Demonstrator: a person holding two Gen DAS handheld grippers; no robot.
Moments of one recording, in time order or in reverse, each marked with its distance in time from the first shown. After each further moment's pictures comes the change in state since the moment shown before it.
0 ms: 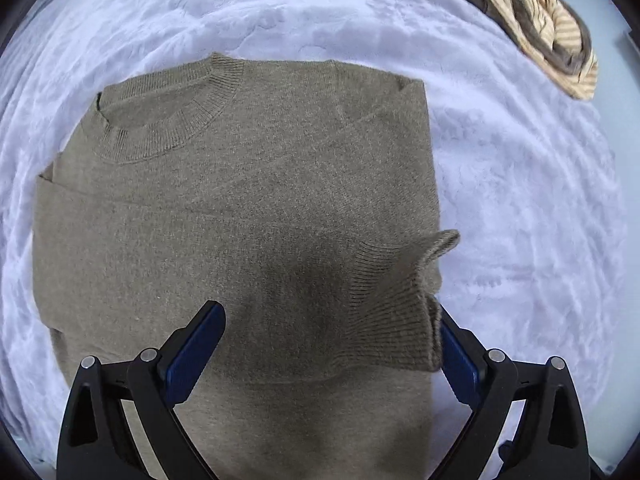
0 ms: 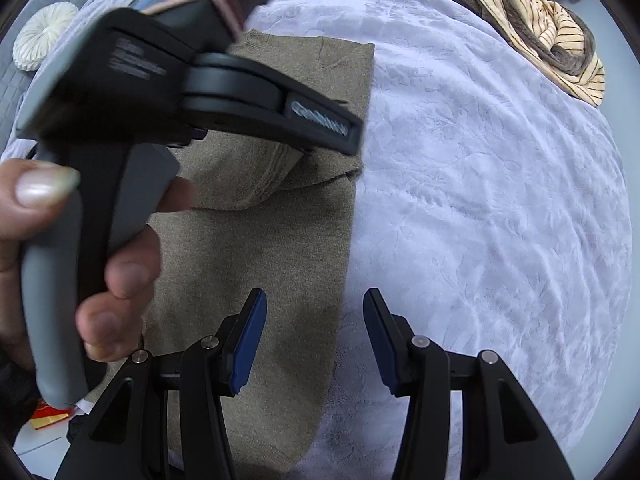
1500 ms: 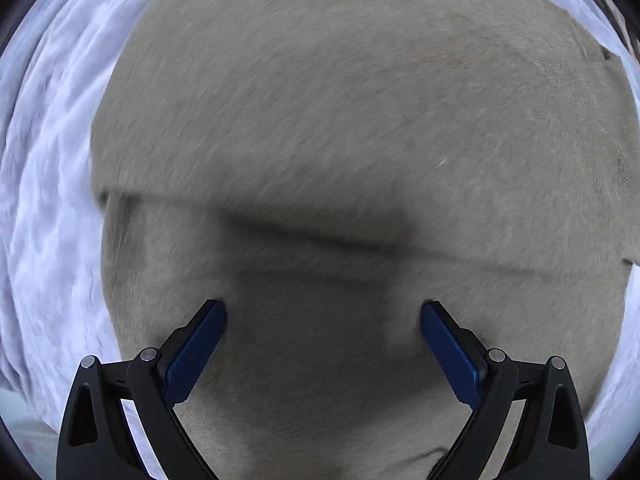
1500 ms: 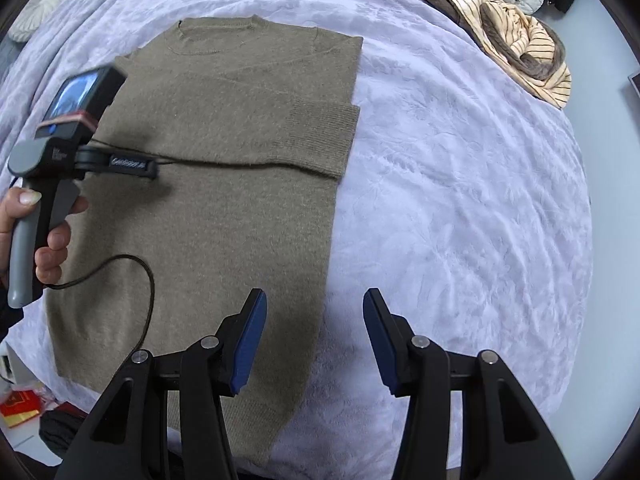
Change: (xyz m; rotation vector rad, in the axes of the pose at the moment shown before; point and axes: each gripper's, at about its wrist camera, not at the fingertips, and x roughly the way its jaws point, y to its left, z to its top) left arm 0.042 0.173 -0.093 -0.140 0.128 0.146; right arm -0.025 0.036 -0.044 -0.013 0.016 -0.182
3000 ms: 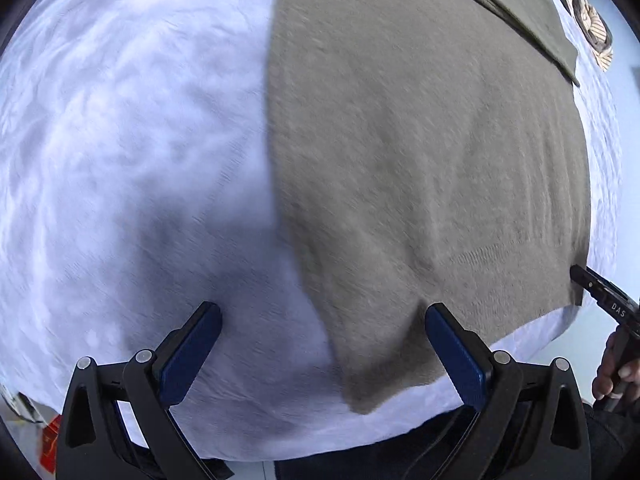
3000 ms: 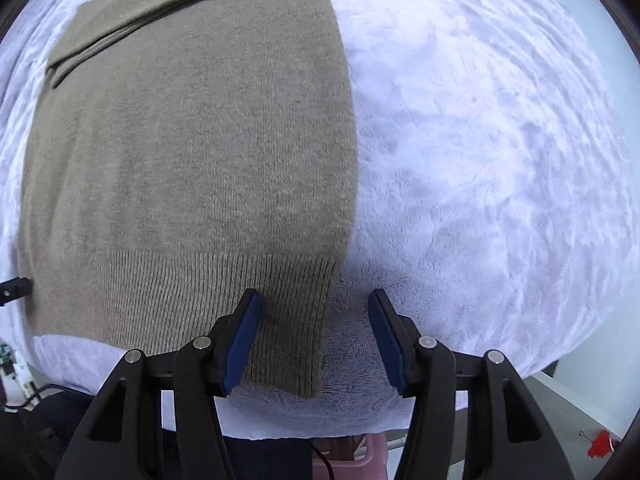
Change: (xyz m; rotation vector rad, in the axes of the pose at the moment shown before) left arm 0.000 0.084 -0.277 0.009 0.125 -0.272; right arm 0.082 0.043 -0.161 0.217 0.160 0.136
